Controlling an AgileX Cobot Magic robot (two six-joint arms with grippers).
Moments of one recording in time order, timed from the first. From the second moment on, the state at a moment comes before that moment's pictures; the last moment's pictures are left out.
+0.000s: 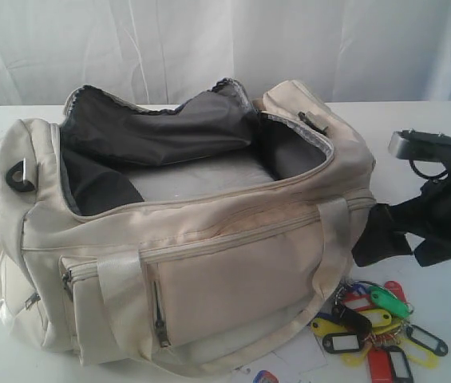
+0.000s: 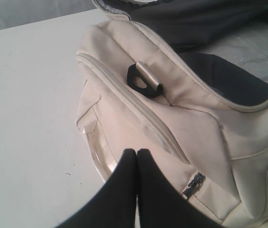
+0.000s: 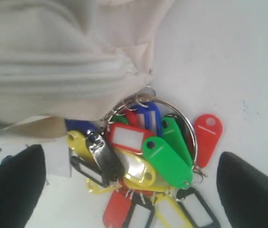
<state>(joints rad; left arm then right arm) -0.07 0.53 -0.54 -0.34 0.63 0.44 0.11 1.55 -0.89 0.55 0.91 -0.61</state>
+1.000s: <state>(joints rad) -0.07 0.53 -0.54 -0.35 0.63 0.44 0.11 0.85 -0.73 0.95 0.92 -0.93</state>
